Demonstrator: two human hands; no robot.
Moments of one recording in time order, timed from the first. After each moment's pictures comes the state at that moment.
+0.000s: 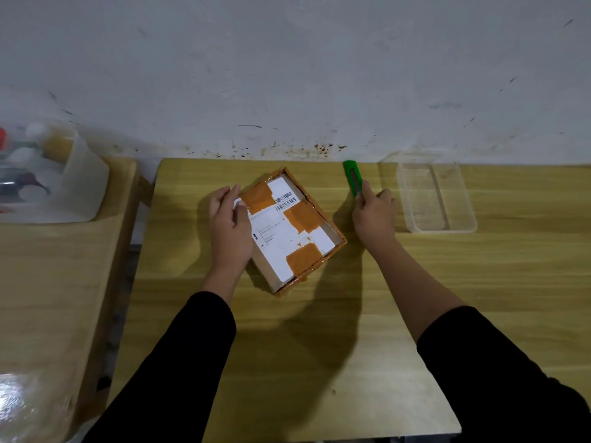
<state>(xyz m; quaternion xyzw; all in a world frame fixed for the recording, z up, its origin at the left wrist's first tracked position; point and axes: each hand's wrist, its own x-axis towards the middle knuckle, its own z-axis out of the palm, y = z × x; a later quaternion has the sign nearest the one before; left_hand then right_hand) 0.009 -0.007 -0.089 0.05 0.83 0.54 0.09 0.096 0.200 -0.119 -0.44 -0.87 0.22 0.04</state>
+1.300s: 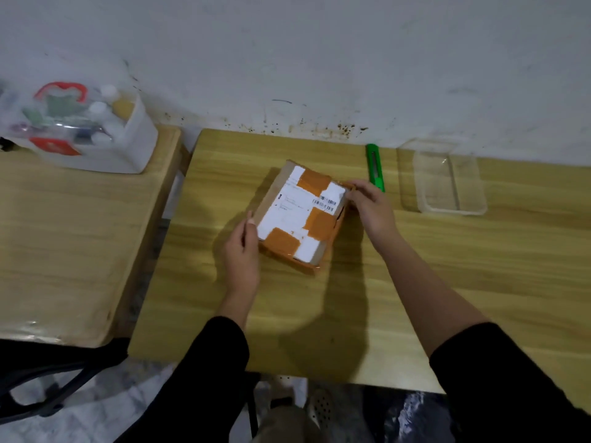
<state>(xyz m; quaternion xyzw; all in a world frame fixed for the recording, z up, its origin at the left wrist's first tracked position) 0.108 -0.067 -0.097 -0.02 0.81 0.58 0.06 0.132 0.145 -0.088 -0.35 -0.66 0.65 0.12</state>
